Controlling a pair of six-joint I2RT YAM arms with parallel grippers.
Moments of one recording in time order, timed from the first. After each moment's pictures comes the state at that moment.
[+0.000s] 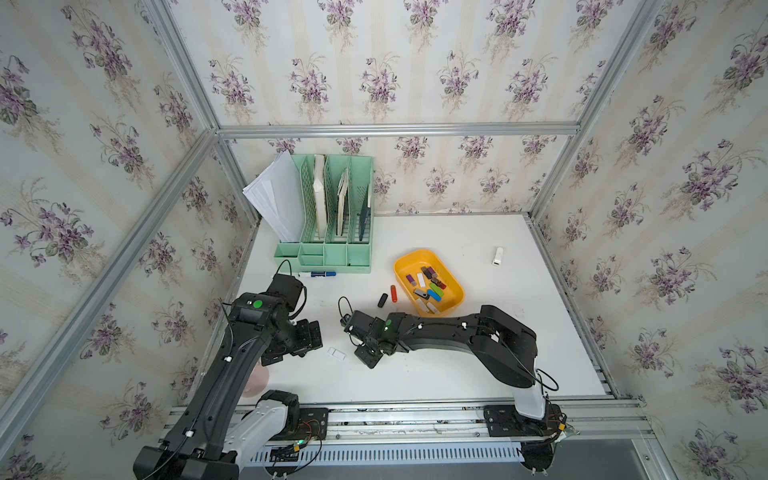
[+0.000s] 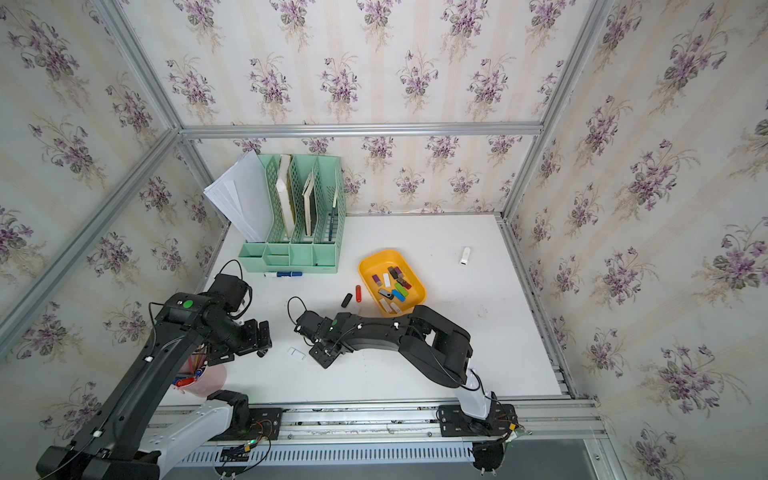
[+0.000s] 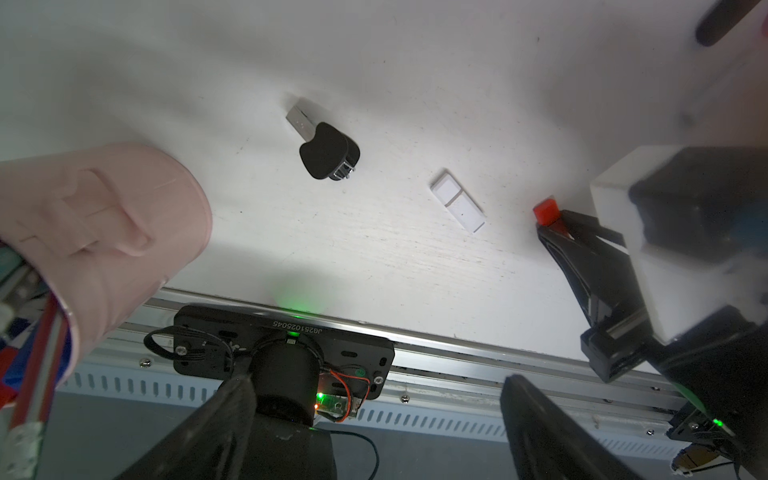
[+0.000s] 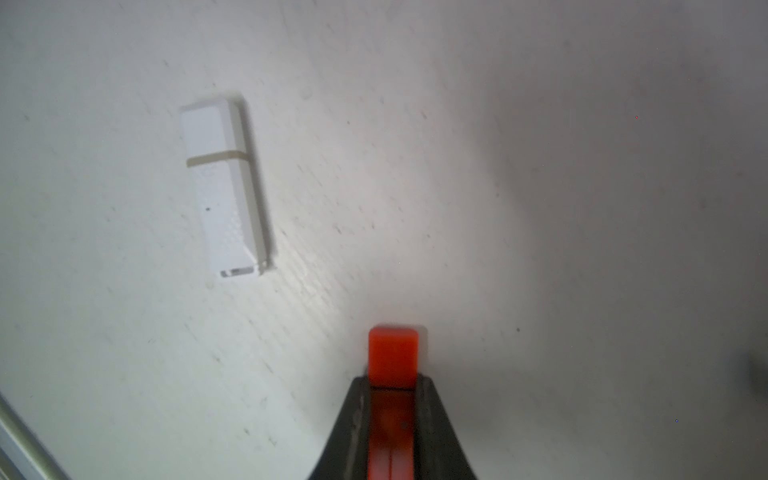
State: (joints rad) left arm -0.17 1.00 1.01 -1.48 0.06 -0.48; right arm 1.21 2.02 1.36 -0.56 0.03 0.25
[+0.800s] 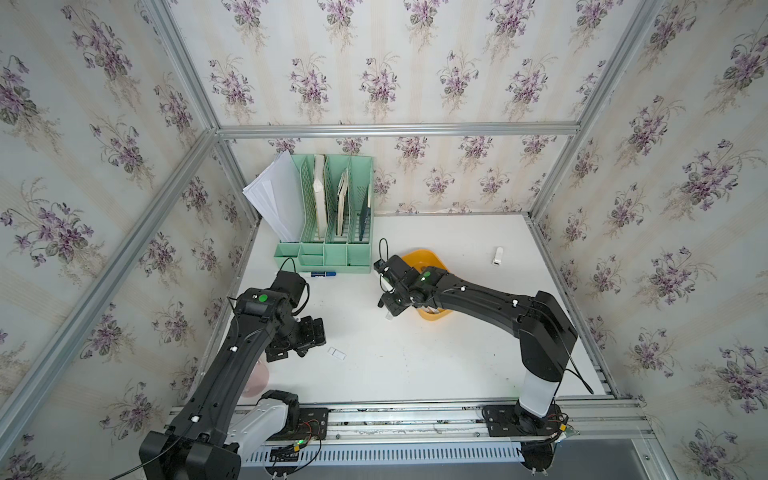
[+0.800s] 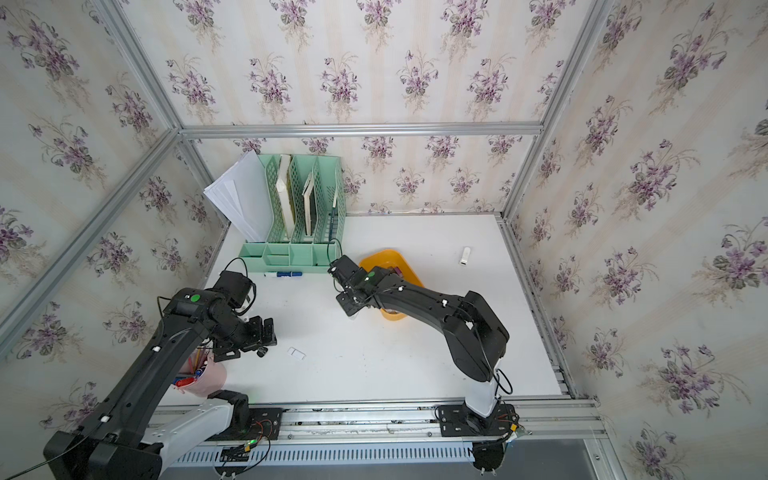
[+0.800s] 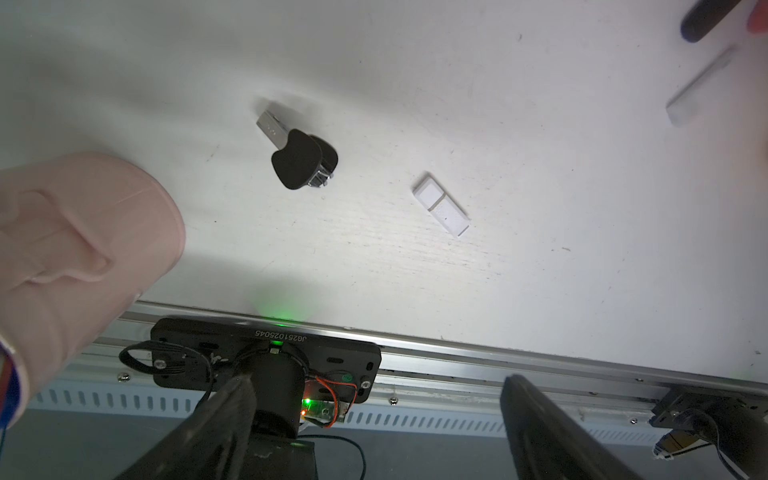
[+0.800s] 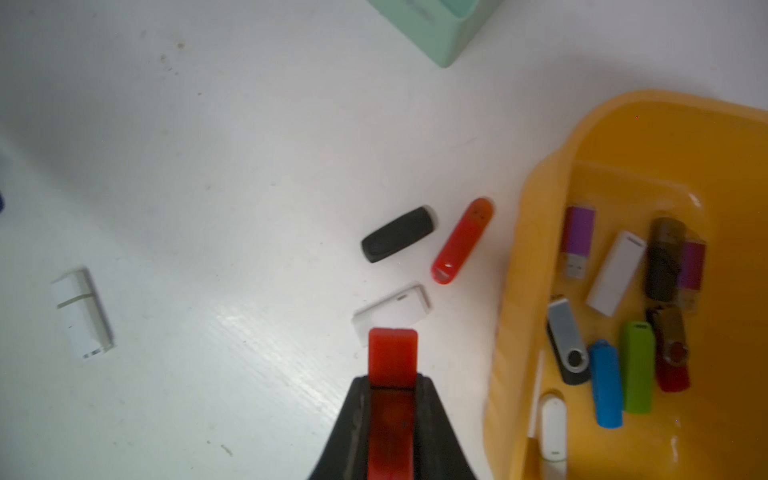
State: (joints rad) left arm -0.17 1.07 1.02 -1.43 0.10 -0.47; right arm 0.87 1.83 1.43 -0.69 0.13 0.15
